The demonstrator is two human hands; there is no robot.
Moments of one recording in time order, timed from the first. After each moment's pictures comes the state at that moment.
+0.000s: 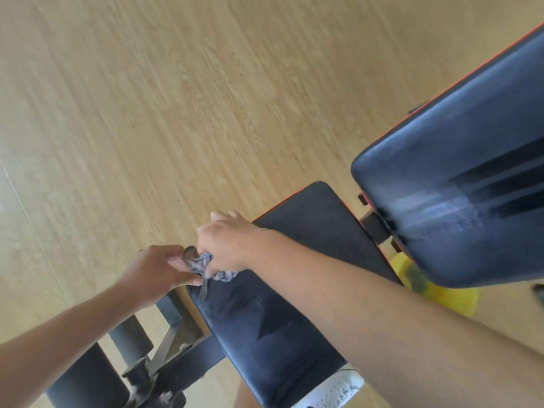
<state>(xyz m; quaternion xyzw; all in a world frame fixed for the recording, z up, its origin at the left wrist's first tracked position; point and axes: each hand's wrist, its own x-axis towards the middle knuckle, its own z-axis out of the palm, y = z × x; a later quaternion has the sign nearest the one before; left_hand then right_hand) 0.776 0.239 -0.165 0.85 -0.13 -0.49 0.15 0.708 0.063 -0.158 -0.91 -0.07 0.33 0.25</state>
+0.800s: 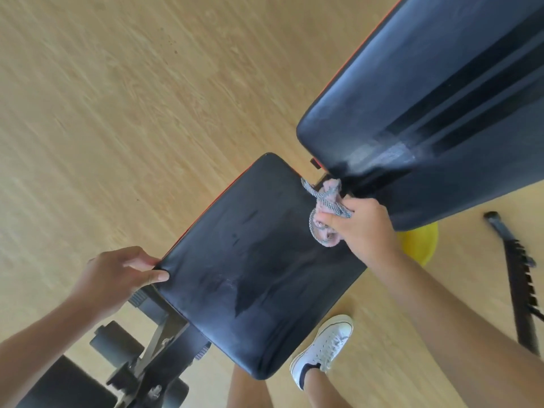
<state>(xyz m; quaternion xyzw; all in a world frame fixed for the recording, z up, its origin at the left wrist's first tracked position) 0.774 0.238 -0.160 0.84 -0.16 -0.50 0.15 0.480 -0.048 -0.133 -0.72 0.59 0.09 0.35</state>
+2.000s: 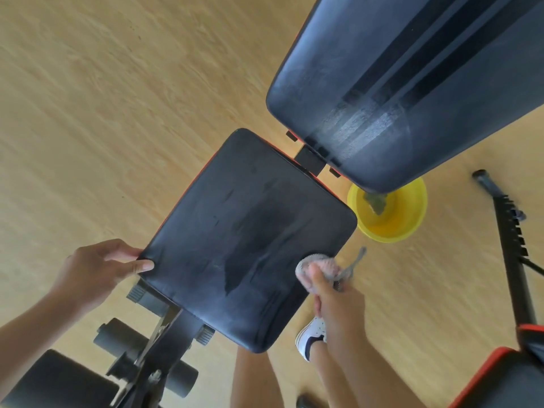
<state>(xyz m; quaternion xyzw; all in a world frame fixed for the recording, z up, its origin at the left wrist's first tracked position) 0.778 0.243 -0.165 0.83 -0.17 -0.51 0.14 0.424 0.115 -0.125 -0.27 0.83 -0.04 0.49</state>
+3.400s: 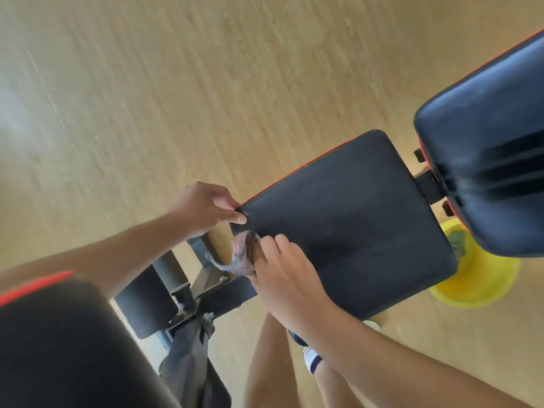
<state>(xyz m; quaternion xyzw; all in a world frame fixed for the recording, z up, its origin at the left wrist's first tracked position) 0.774 0.243 -0.162 0.84 -0.12 -0.50 0.18 0.569 0.165 -0.139 -0.95 0.11 0.10 0.26</state>
